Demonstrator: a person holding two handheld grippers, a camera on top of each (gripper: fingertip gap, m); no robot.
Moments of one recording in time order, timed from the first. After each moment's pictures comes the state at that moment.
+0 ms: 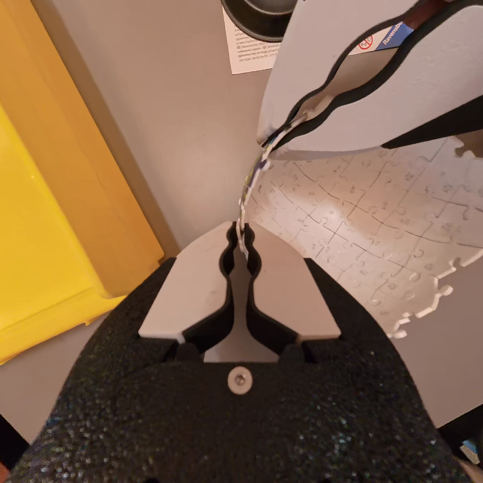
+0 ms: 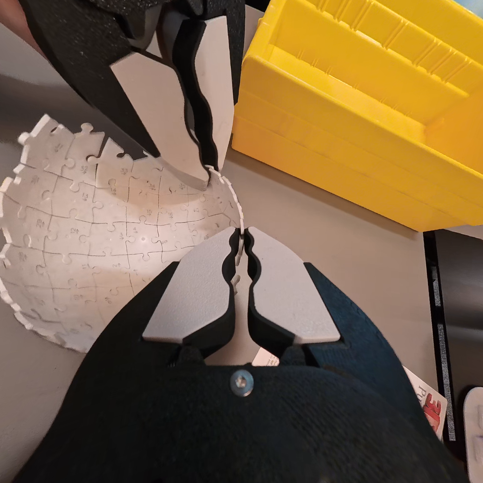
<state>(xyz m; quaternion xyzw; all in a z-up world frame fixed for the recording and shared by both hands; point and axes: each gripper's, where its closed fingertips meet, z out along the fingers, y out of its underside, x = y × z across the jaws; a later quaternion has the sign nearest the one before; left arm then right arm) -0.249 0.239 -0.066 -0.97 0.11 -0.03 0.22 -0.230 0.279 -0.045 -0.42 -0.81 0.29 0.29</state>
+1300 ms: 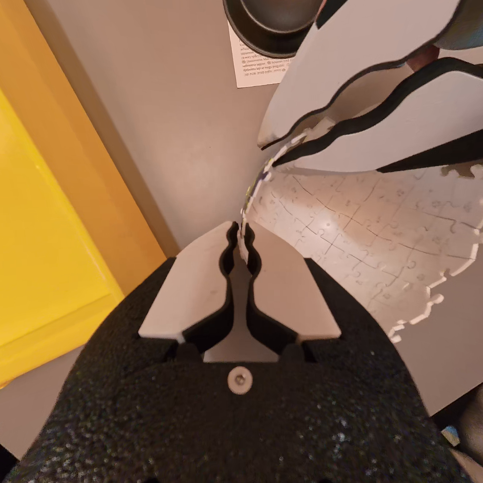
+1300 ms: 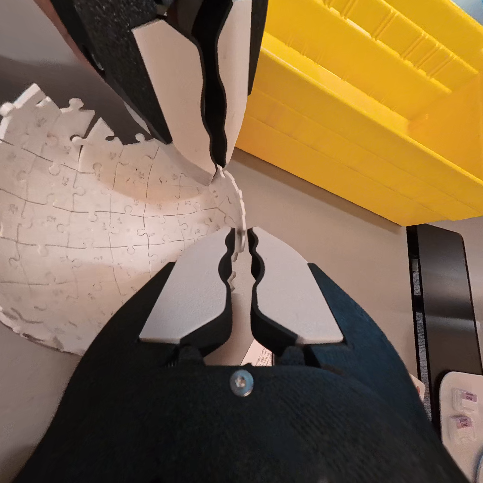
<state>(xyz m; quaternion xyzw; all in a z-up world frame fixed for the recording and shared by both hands) -0.255 0.250 -0.064 -0.97 0.11 -0.06 0.21 -0.234 0.286 -0.051 -0.42 -0.81 0.26 0.31</state>
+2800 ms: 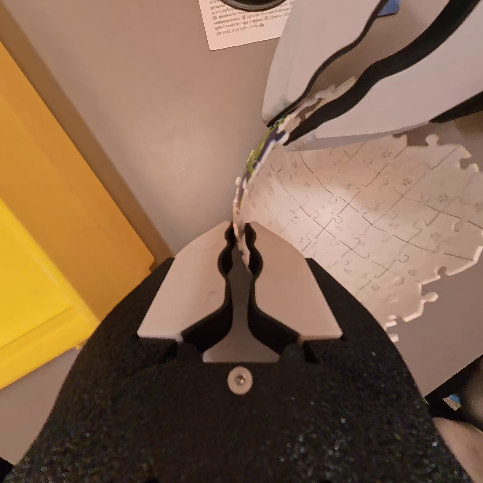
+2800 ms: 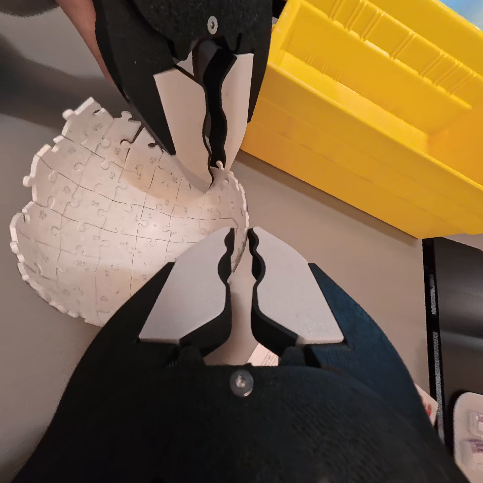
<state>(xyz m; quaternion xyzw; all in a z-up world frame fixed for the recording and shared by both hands) -0.247 0.235 -0.077 -0.97 0.15 -0.08 0.18 -0.223 0.276 -0.041 -0.40 -0.82 0.29 0.28</state>
